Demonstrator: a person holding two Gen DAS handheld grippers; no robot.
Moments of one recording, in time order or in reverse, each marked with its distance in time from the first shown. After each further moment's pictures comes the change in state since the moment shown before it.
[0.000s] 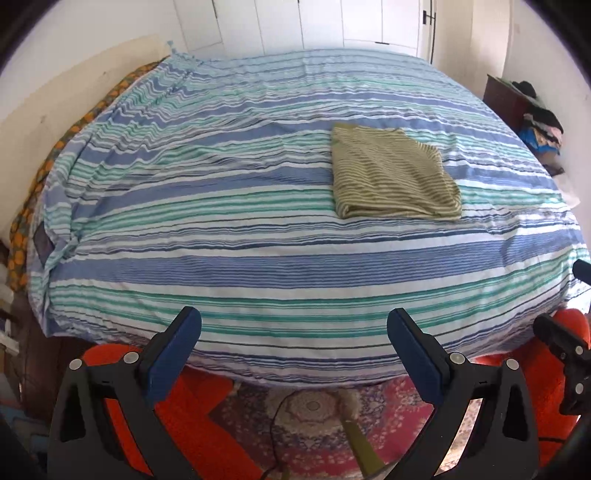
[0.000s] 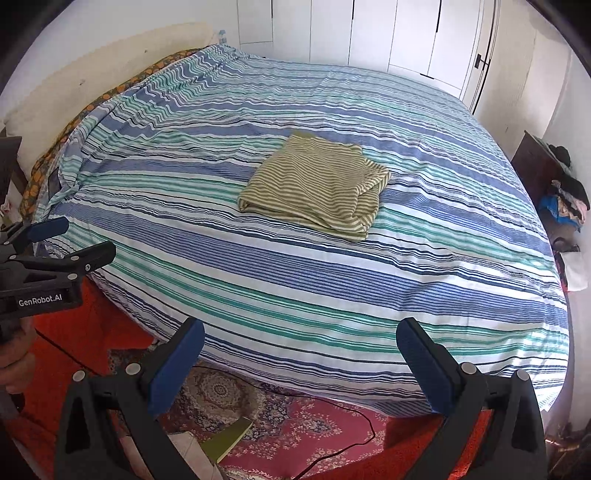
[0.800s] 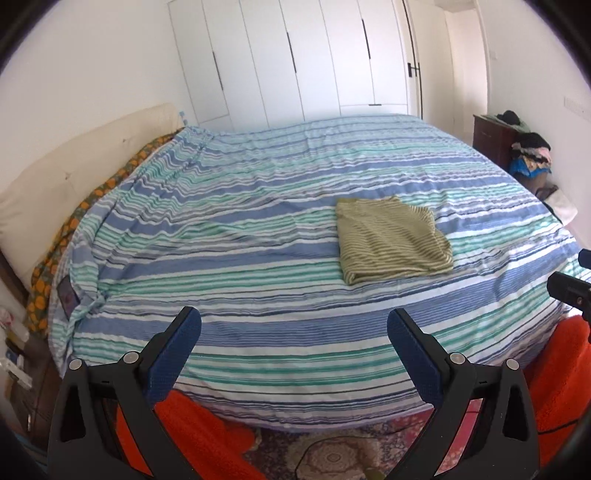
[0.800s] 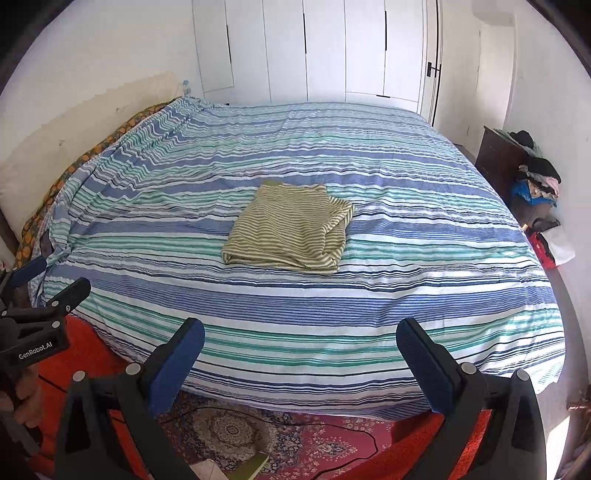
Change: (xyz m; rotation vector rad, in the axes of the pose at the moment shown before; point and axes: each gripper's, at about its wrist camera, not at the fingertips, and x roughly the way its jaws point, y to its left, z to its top) left arm -0.067 0.008 -0.007 0.051 -0.346 0.032; right arm -0.054 -0.018 -0.003 0.189 -0.185 -0.044
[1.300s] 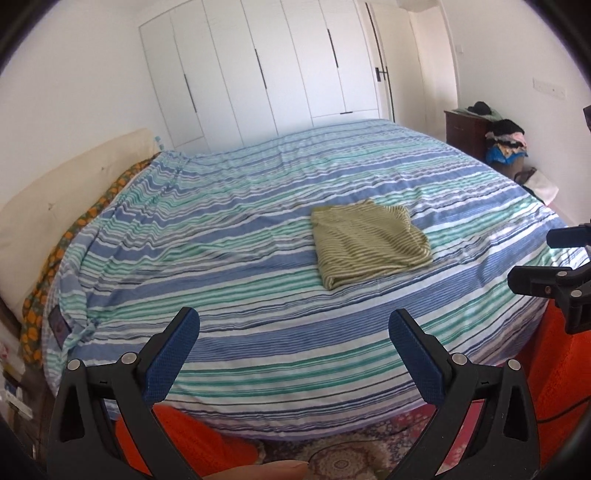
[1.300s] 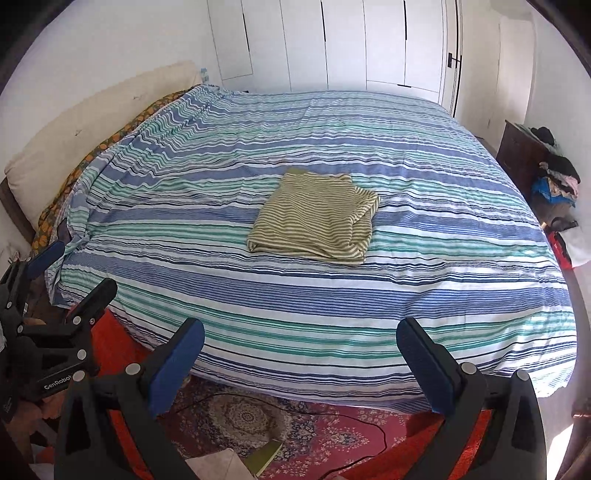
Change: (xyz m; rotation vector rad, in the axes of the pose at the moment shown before) left arm -0.001 -0.020 -0.010 0.092 -0.004 -0.063; right arm 0.010 0.018 0.006 -0.042 0.095 0.061
